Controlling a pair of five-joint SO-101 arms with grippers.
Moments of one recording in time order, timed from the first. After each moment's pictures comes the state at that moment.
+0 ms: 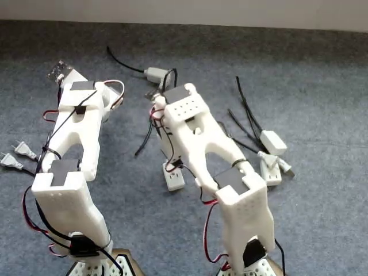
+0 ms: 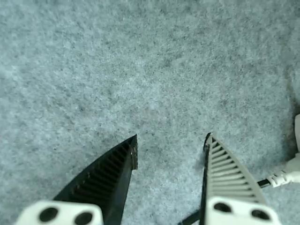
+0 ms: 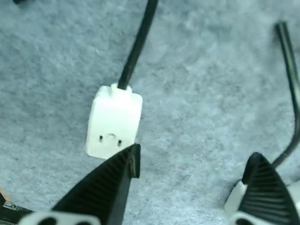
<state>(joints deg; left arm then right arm) -10.2 22.4 -0.2 55.9 51.4 -35.3 28.8 -16.9 95.5 5.8</state>
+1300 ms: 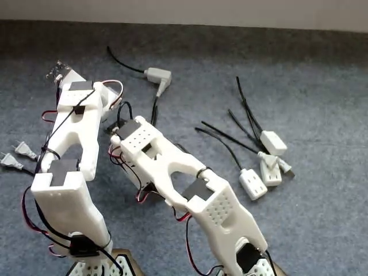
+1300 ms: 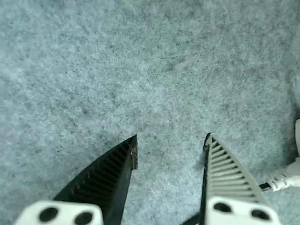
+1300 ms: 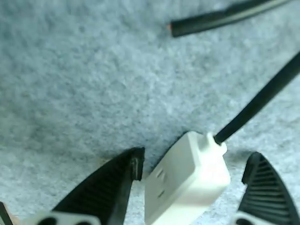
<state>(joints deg) -10.7 22.4 -0.2 55.9 51.6 -50.5 40.8 -19.1 88.8 -1.3</state>
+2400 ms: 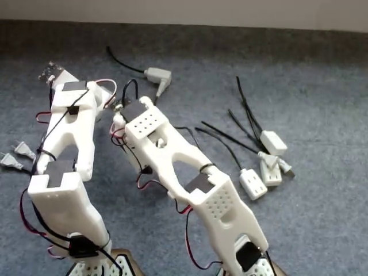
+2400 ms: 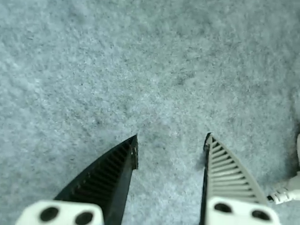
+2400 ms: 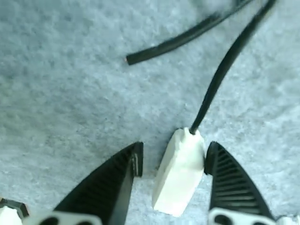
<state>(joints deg) -11.0 22.4 -0.2 55.9 51.6 -48.3 42.0 -35.3 96.9 -1.7</state>
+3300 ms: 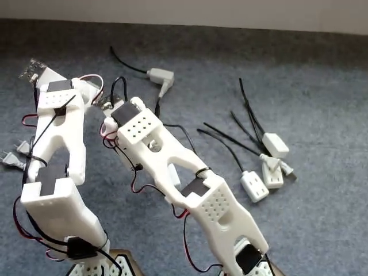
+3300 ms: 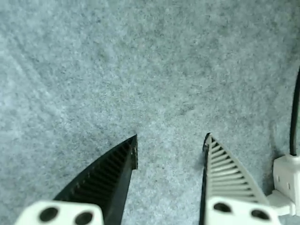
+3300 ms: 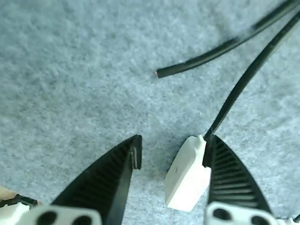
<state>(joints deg) -14.5 20.3 -0.3 54.3 51.6 -52.2 42.8 -45.4 98.8 -1.7</state>
